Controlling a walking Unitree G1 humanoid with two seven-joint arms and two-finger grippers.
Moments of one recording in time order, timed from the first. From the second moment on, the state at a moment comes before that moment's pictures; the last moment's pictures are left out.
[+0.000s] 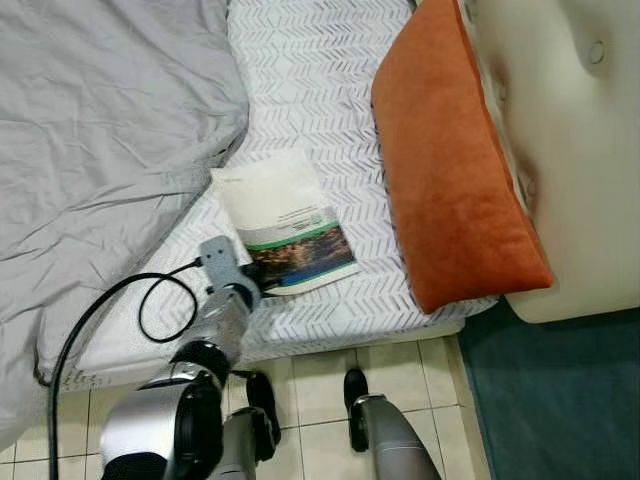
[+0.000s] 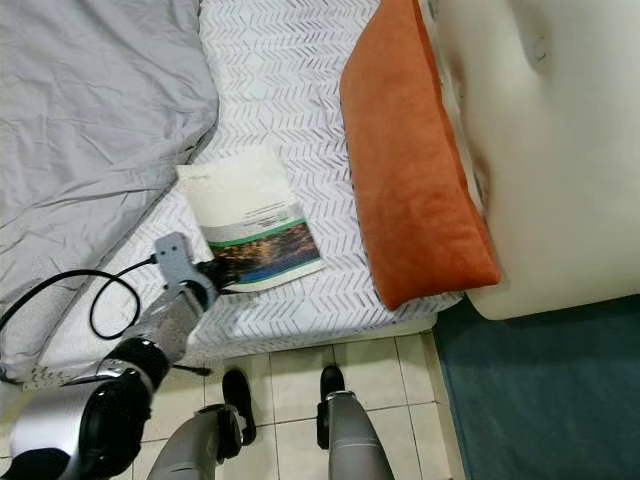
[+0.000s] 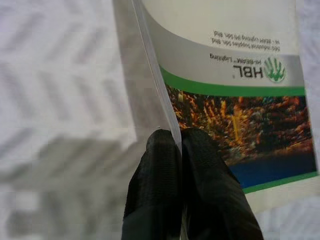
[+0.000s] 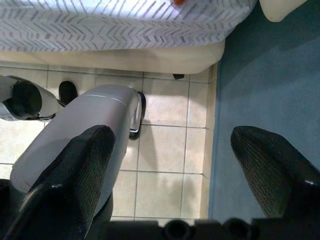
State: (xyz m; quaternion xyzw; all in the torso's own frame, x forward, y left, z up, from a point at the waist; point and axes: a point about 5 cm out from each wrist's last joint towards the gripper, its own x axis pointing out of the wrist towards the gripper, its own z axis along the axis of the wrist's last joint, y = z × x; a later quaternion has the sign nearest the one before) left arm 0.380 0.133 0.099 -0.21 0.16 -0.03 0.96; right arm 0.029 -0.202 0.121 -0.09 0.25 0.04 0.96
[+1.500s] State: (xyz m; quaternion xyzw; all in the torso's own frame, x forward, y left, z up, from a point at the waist) left arm 0.399 0.167 0.152 0.02 0.08 -0.12 0.99; right arm 0.047 -0.180 0.114 -0.06 0.19 0.01 0.98
